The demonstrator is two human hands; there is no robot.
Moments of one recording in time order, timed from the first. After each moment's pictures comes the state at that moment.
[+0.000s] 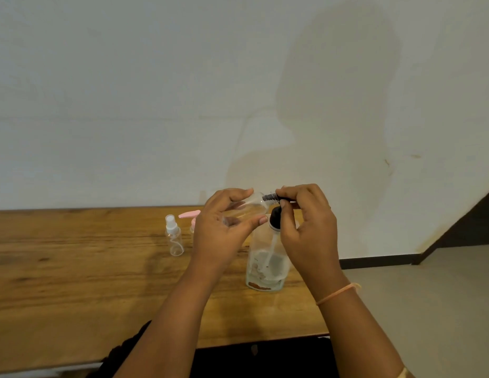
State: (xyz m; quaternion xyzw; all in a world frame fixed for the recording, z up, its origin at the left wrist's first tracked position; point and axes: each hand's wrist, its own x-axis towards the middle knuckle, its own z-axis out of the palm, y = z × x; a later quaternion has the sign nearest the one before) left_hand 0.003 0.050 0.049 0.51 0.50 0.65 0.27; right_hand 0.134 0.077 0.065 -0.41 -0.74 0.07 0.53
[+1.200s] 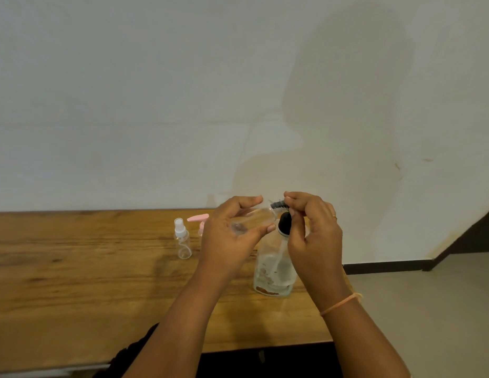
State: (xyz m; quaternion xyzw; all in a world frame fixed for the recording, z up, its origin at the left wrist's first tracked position) left_hand 0.001 0.046 0.053 0.52 0.54 0.61 0.26; right_hand 0.130 0.078 0.055 -0.40 -0.72 0.09 0.56
